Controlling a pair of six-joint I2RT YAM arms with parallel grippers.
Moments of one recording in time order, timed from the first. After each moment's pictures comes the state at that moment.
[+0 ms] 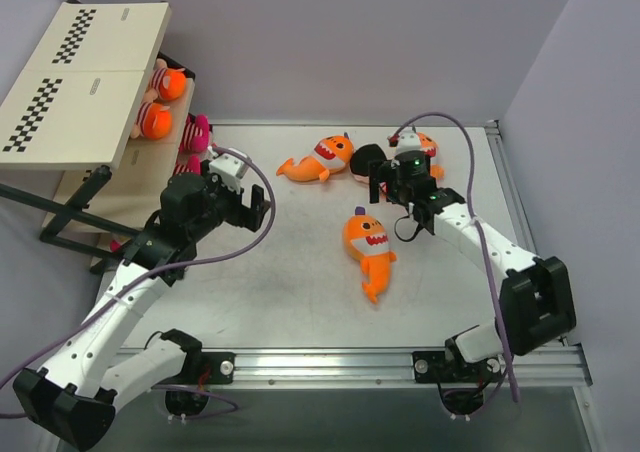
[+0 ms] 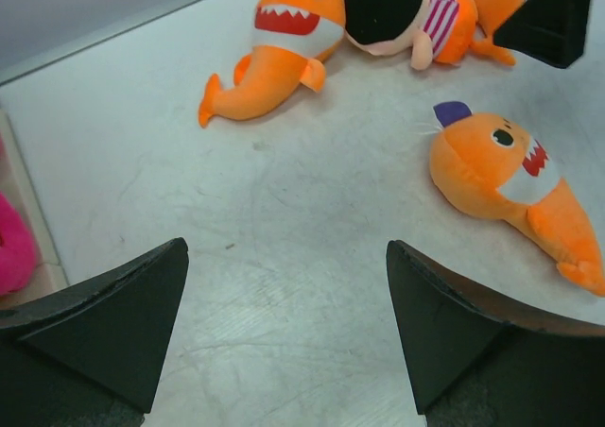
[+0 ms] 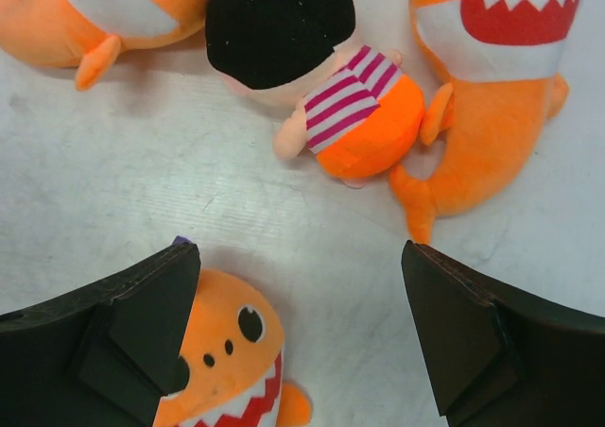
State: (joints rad) left arm -0.45 0.96 1.00 -0.35 0.08 0.00; right arm 0.39 1.39 0.99 -0.18 0.20 0.18
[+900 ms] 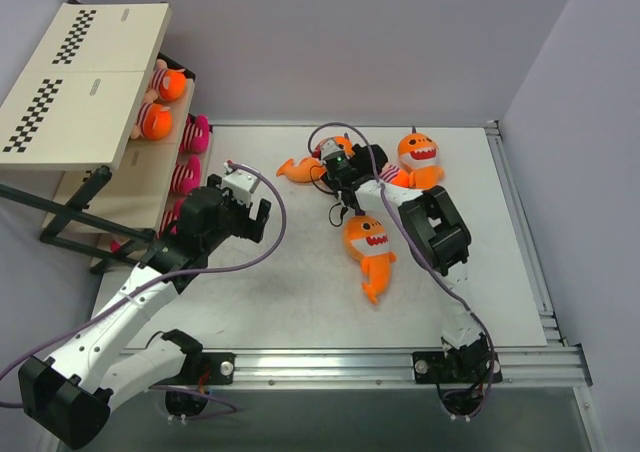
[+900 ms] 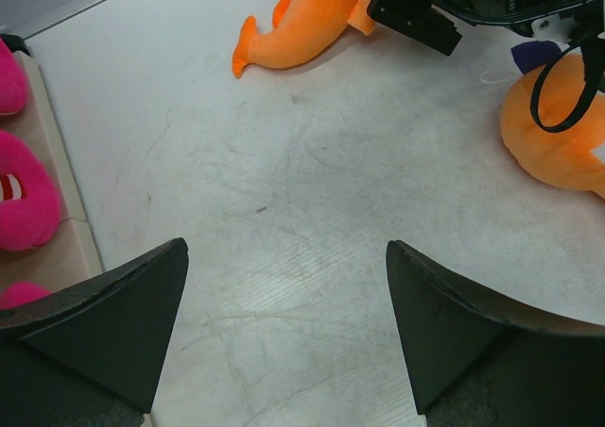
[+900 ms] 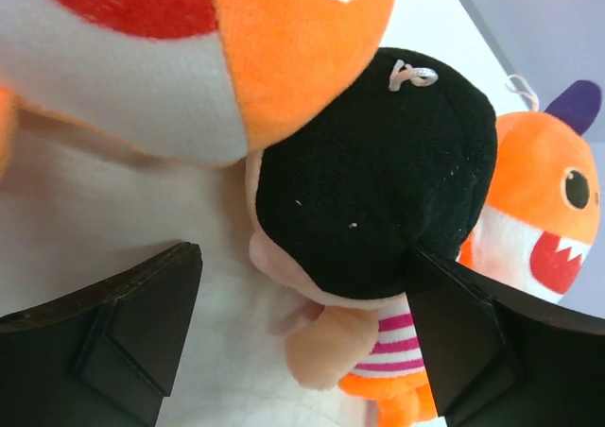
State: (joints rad) left arm -0.53 0.95 0.85 -0.28 -0.09 0.05; right arm 0.57 2.19 1.48 0.00 0.63 -0.40
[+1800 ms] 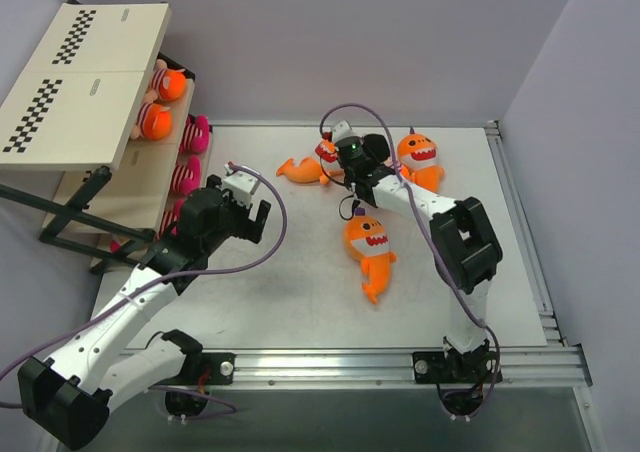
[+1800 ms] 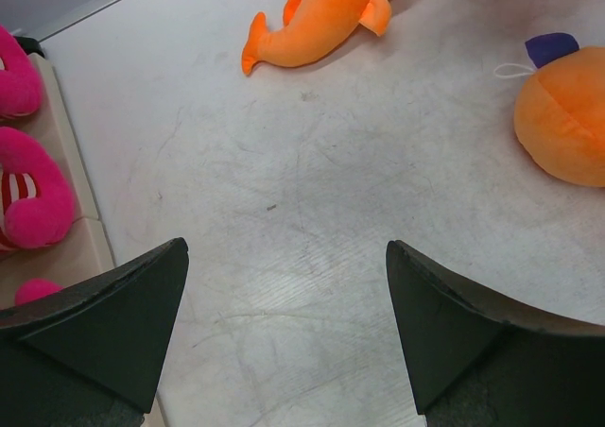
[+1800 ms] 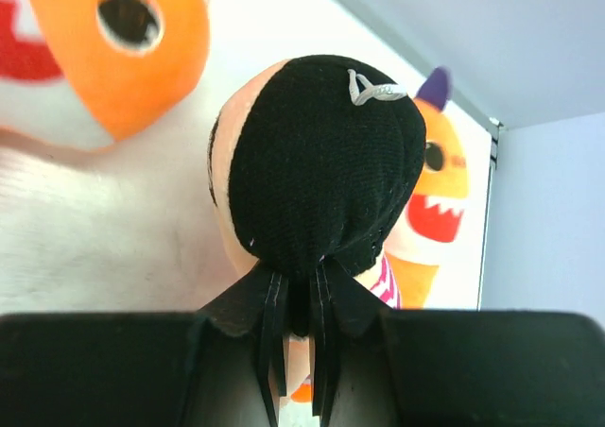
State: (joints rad) left arm -0.53 0.95 0.84 -0.28 -0.12 0.07; right arm 0.57 2.00 1.41 -0.04 0.67 -0.39
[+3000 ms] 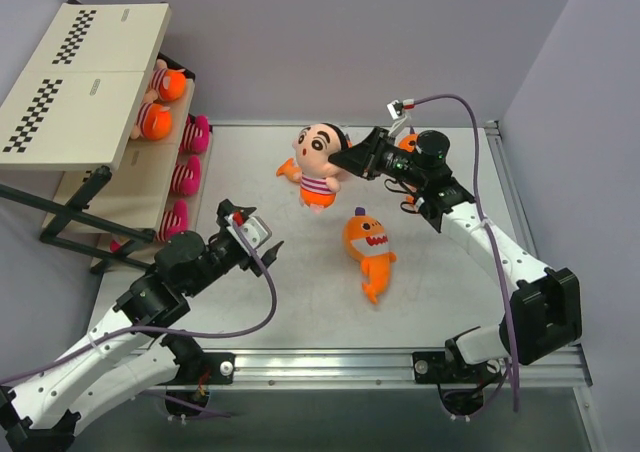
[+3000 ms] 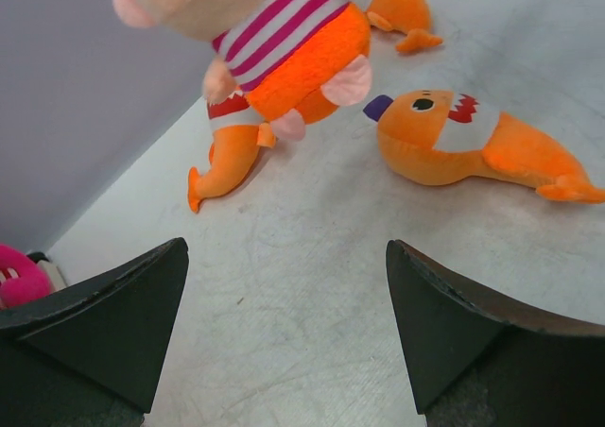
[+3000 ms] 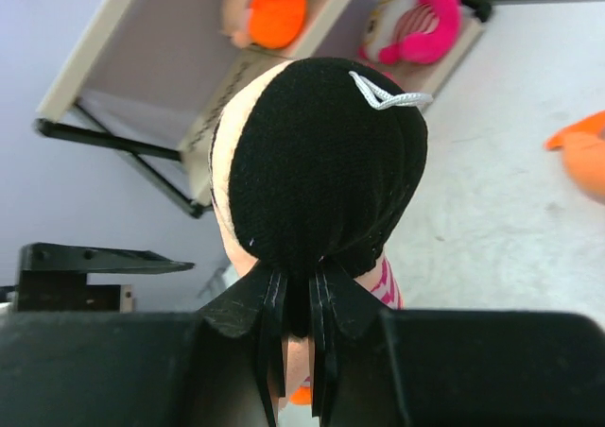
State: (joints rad) left arm -0.79 0.66 0.73 -0.20 -0.04 0.30; right arm 0.40 1.40 1.09 0.27 -0.61 0.76
